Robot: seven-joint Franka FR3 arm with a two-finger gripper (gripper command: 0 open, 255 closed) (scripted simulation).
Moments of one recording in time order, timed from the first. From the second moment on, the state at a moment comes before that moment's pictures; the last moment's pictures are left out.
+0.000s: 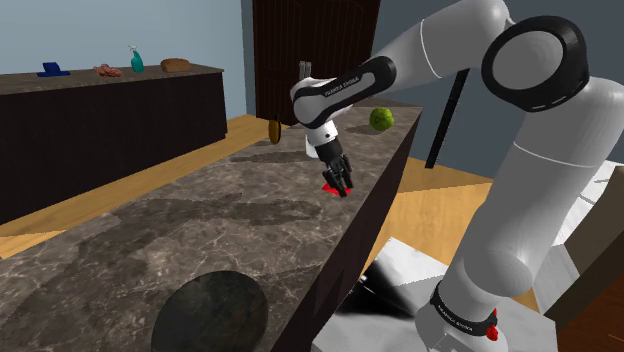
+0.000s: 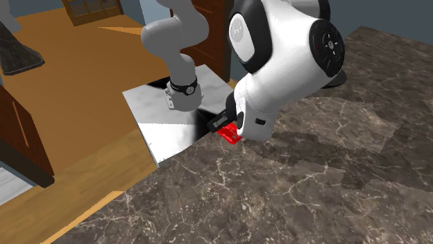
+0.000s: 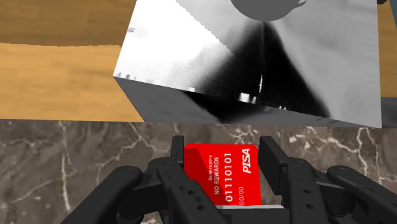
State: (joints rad) arm 0.01 0.01 -0.08 -2.12 -0.13 1.56 -0.22
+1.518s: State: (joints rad) arm 0.17 -0.06 0.09 -2.05 0.05 1.41 0.06
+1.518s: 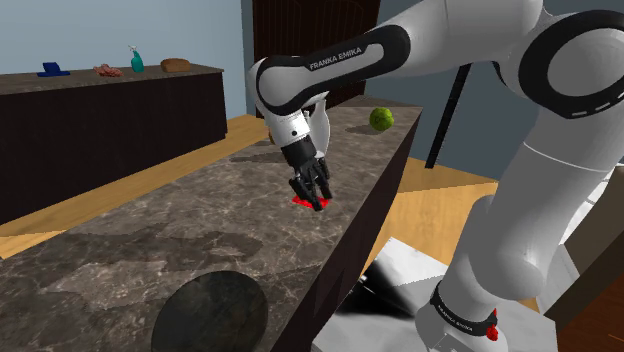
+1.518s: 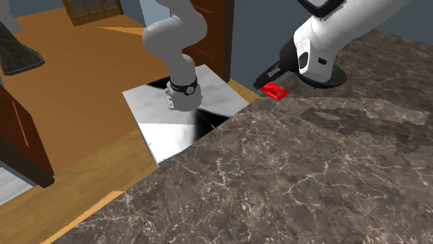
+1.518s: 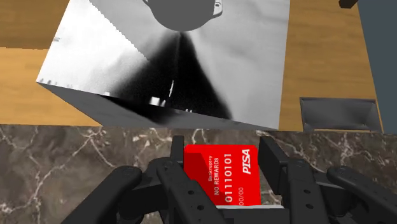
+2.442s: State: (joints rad) arm 0.34 0.10 0.25 -1.86 0.20 1.42 0.38
